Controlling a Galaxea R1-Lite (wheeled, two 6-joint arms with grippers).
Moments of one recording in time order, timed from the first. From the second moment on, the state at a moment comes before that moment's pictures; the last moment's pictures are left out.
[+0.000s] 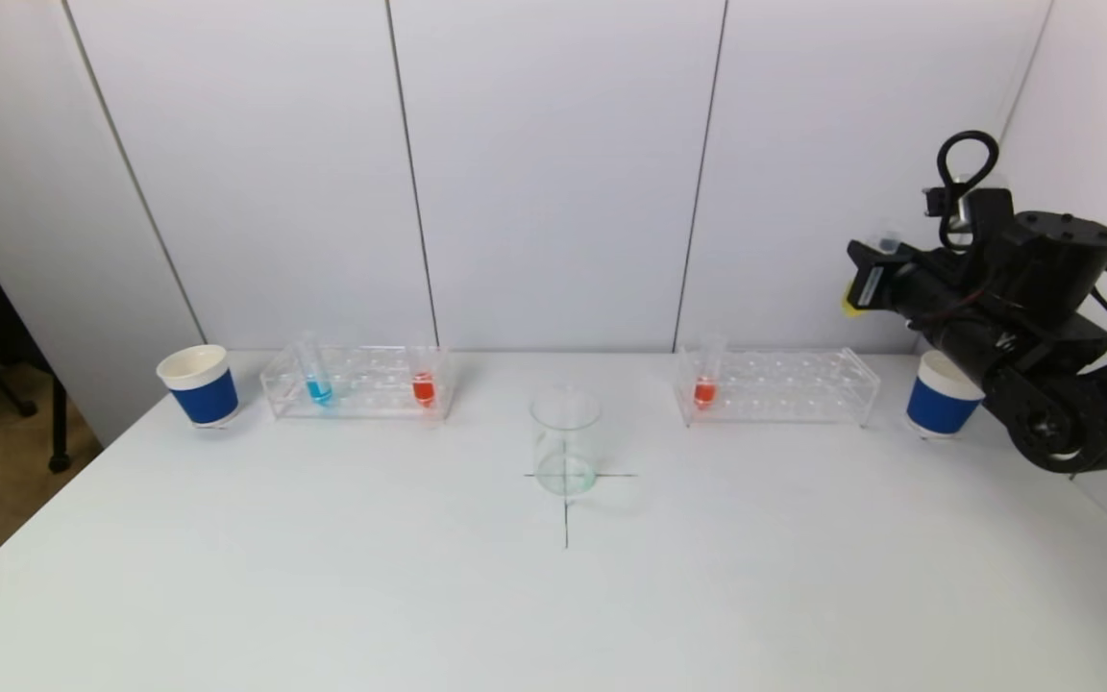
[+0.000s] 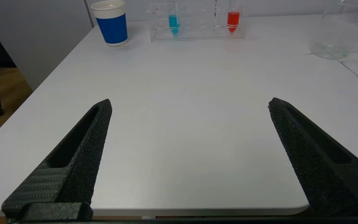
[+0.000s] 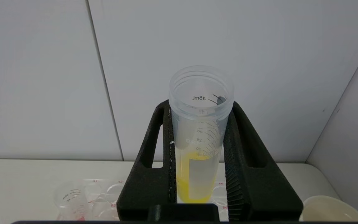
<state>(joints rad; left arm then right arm) 0.00 0.00 0.00 0.00 0.00 0.02 0.07 1.97 -0.97 -1.08 -0.08 -0.01</state>
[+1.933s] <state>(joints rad) 0.00 0.00 0.00 0.00 0.00 0.01 0.42 2.03 -1.12 -0.98 0.19 -0.41</state>
